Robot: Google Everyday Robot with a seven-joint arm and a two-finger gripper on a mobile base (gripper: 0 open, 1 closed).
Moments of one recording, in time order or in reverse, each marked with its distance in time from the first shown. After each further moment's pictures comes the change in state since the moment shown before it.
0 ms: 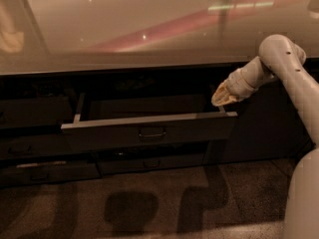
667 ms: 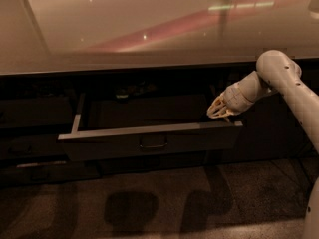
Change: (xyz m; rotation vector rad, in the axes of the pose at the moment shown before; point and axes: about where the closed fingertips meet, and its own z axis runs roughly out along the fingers) arm -0.016 0.041 0.025 -0.031 -0.065 -0.077
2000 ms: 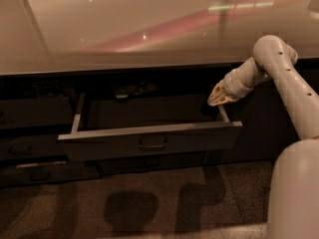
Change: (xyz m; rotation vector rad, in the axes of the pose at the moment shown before) arm 0.023 -0.040 -0.010 -0.010 0.025 0.096
